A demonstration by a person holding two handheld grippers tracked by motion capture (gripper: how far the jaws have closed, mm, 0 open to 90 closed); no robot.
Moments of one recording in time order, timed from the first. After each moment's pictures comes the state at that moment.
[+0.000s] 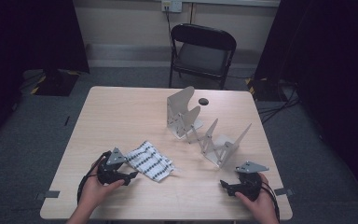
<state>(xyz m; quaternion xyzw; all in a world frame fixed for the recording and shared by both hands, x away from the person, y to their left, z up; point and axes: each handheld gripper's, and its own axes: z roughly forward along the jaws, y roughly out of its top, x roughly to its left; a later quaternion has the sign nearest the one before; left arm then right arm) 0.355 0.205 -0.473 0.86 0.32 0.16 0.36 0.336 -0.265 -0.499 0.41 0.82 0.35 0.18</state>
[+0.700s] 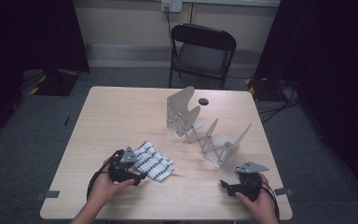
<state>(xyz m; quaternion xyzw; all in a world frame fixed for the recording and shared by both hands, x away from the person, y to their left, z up) 0.358 0.167 -0.466 0.89 0.28 0.14 0.34 0.335 -0.265 -0.499 0.41 0.82 0.35 0.18</state>
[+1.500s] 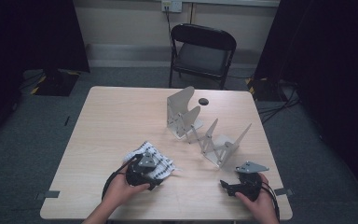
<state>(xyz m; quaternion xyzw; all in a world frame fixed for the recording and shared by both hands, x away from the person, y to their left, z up) 0.357 0.130 -0.478 0.90 0.25 0.07 0.35 0.335 -0.265 -0.499 0.41 0.82 0.35 0.18</state>
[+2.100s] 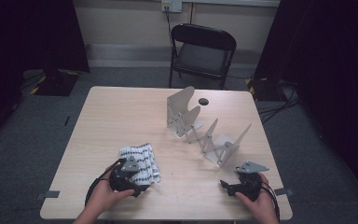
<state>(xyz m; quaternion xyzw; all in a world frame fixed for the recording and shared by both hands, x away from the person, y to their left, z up) 0.340 0.175 -0.478 0.90 0.28 0.09 0.33 0.335 -0.265 -0.499 0.41 0.82 0.35 0.18</state>
